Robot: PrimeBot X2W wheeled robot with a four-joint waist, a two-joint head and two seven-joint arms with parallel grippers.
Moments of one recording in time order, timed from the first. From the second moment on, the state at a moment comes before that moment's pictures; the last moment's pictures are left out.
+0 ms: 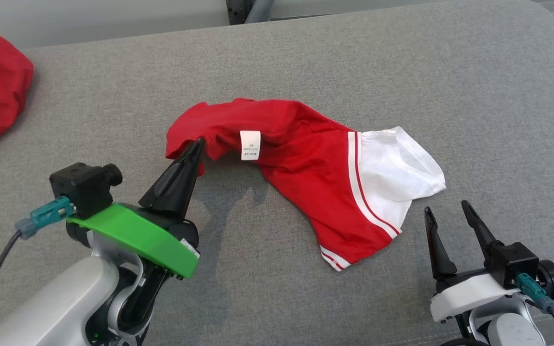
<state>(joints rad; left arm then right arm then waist) -0.55 0.60 -0.87 -0.14 -1.19 0.23 -0.20 -0.05 -0.05 0.00 0.17 0.03 0.13 -0.26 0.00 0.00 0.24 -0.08</state>
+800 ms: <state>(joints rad) -0.98 0.64 -0.87 -0.17 -1.15 0.19 0.17 -0.04 -0.05 0.03 0.19 0.06 0.13 -0.26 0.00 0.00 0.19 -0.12</state>
